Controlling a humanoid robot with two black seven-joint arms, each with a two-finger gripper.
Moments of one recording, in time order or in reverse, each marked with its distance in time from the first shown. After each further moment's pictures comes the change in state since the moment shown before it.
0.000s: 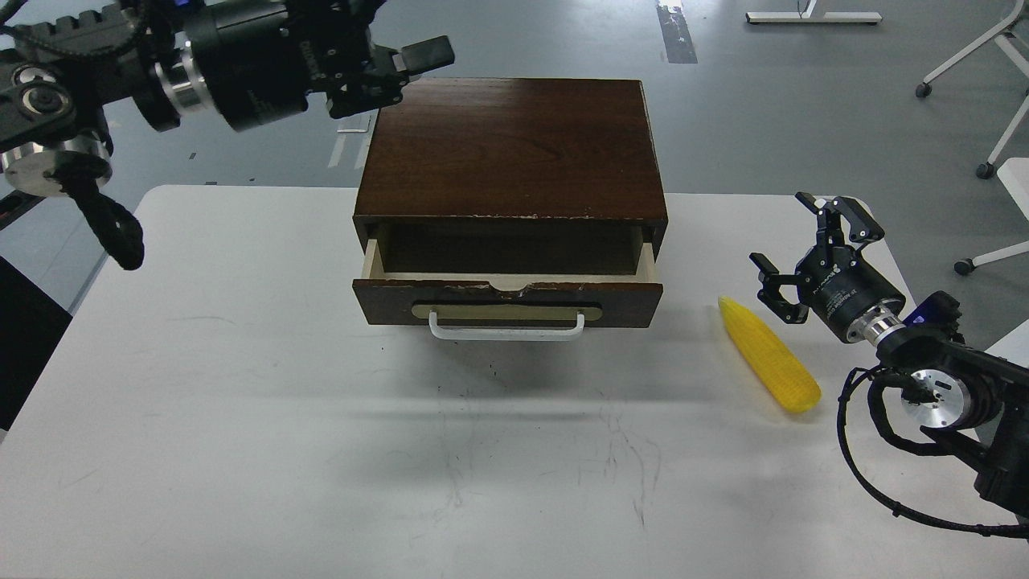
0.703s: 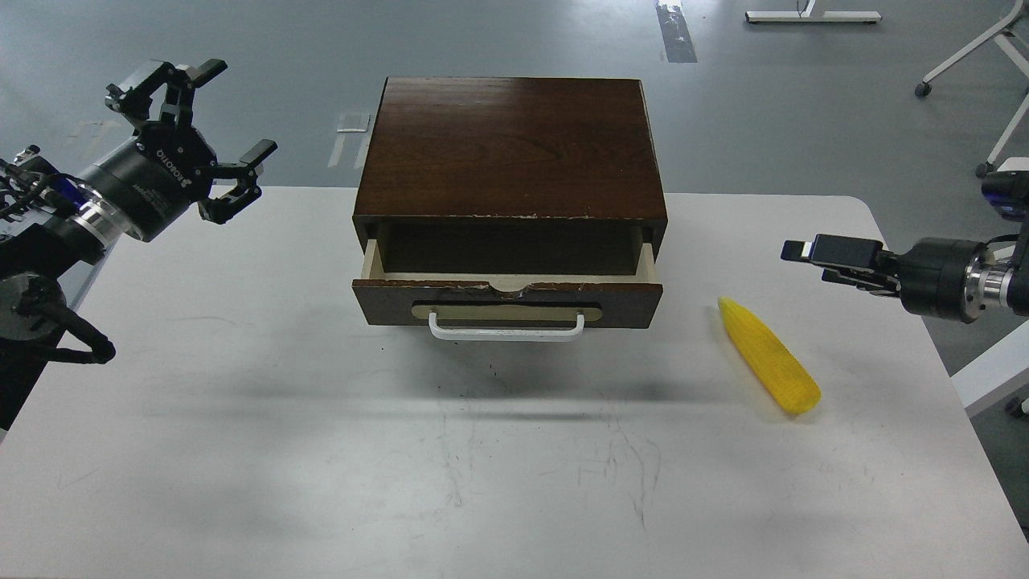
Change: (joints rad) left arm 0.373 -0.027 -0.084 0.261 -0.377 0.006 0.000; right arm 0.382 -0.356 -0.339 0.224 -1.264 -0.003 0.000
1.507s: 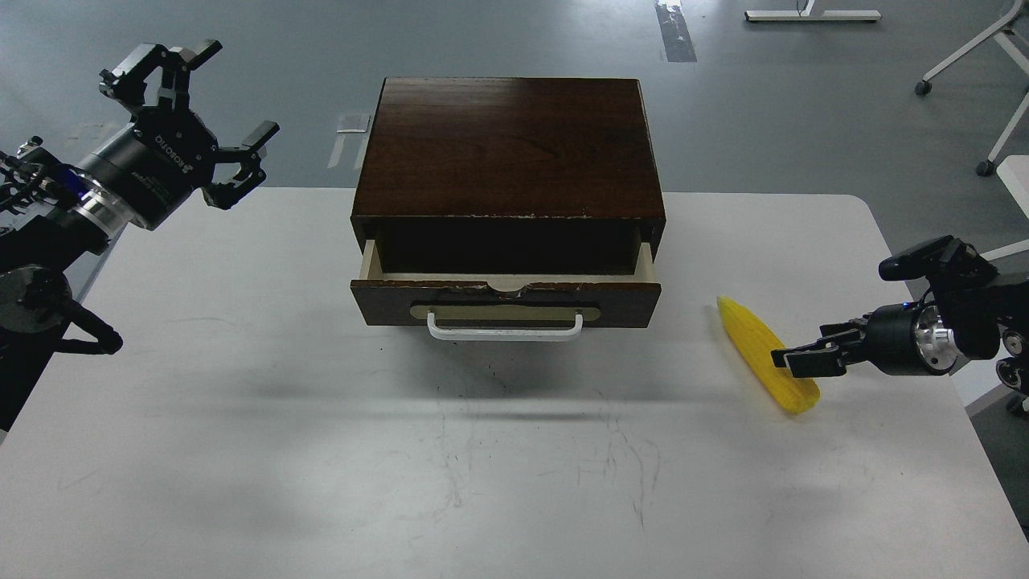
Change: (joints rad) left arm 0.009 -0.016 -0.060 -0.009 0.003 -0.002 0.000; right arm 0.011 0.177 -0.233 -0.119 -0.354 -0.196 0.000
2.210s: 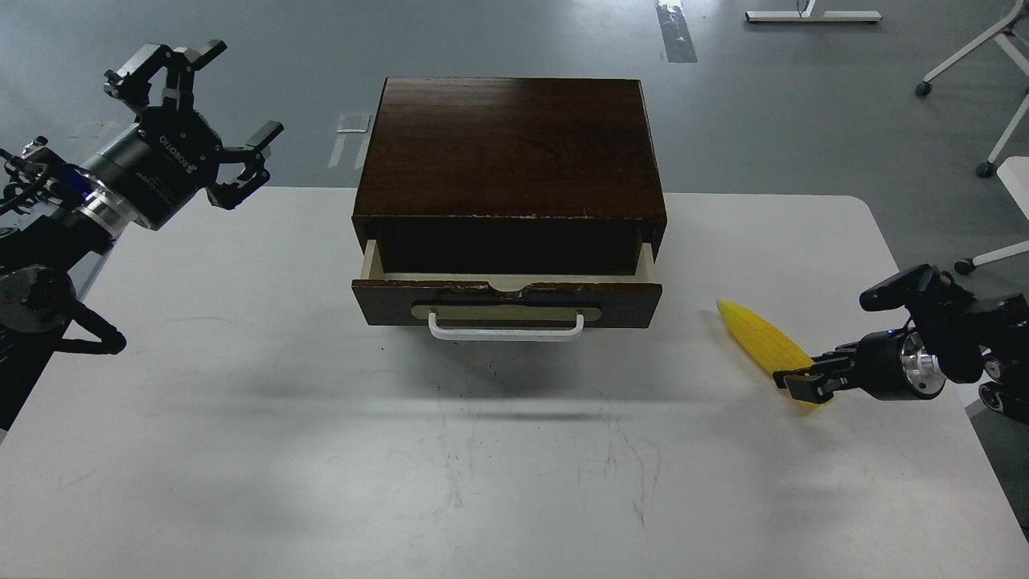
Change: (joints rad) left arm 0.001 -0.004 -0.002 -0.003 0.003 -0.004 0.000; right arm -0.001 0.011 -0.064 -0.018 0.002 -0.012 0.000
